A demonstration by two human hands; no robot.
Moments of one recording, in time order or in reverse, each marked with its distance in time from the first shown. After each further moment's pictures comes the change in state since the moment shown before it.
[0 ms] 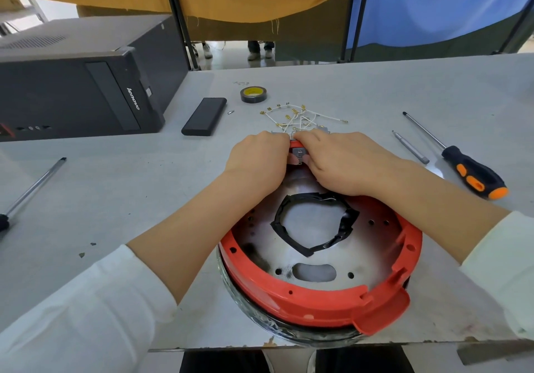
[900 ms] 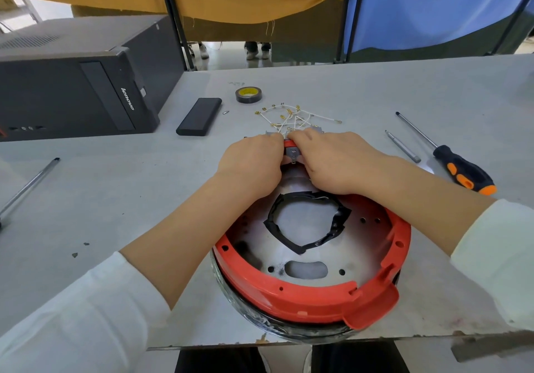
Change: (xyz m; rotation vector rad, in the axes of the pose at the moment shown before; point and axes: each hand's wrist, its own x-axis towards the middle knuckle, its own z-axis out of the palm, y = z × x) left_hand -0.004 -0.001 0.006 0.002 0.045 0.048; right_hand 0.000 -0.005 -0.005 -0.033 -0.041 0.034
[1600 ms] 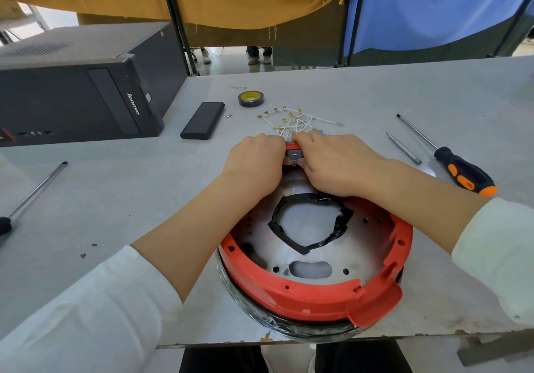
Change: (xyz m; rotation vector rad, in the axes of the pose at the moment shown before) left_hand 0.000 0.005 -0.010 0.058 -0.027 -0.026; right_hand -0.001 -0.001 0.001 0.022 0.043 0.006
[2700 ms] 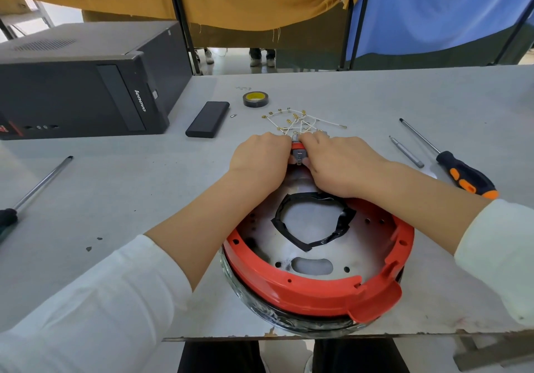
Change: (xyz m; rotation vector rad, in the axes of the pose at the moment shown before) left_hand 0.000 -0.001 -0.002 -0.020 -0.017 -0.007; right_hand -0.002 -0.007 -0.003 -0.039 -0.001 0.021
